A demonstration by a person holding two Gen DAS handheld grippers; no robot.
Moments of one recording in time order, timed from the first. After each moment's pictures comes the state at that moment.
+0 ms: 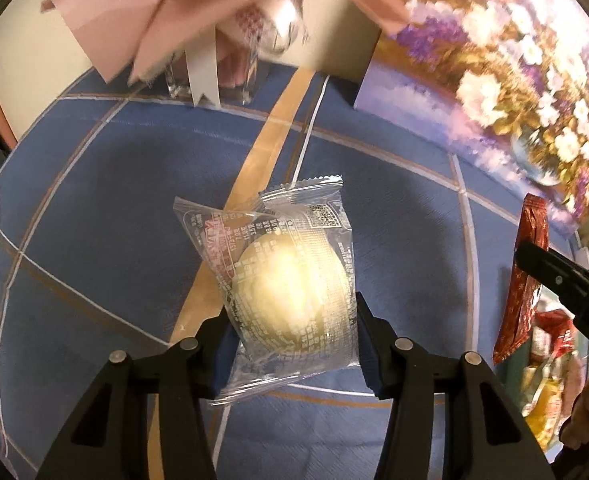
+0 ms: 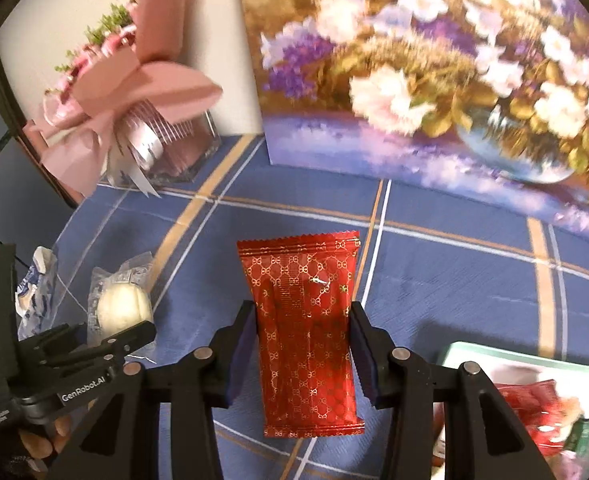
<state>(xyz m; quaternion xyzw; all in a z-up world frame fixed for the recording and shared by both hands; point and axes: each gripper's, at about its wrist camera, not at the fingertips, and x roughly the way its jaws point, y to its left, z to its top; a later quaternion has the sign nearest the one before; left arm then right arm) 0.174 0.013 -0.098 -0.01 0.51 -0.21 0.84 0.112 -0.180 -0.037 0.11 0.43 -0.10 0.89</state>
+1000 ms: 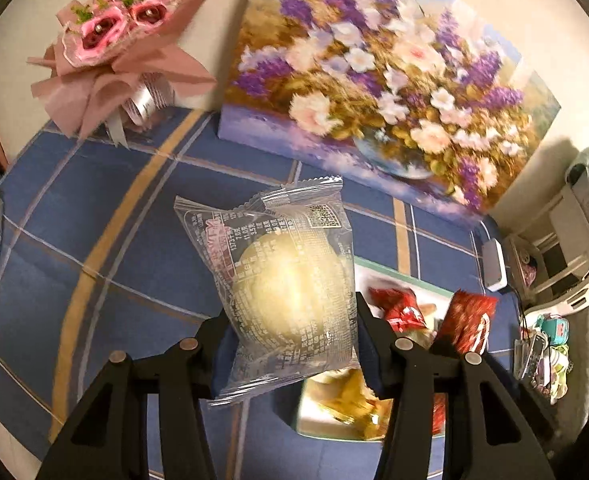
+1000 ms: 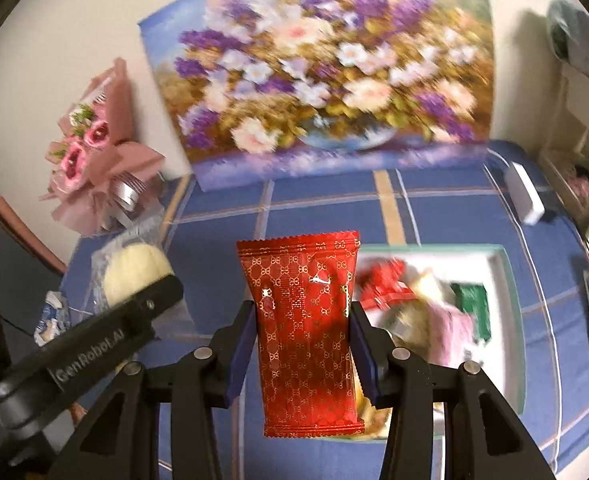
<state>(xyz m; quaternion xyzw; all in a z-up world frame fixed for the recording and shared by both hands) 0.039 -0.079 0.032 -0.04 0.49 -0.25 0.84 -0.069 -0.199 0.048 0.20 0.40 -0.22 0.86</state>
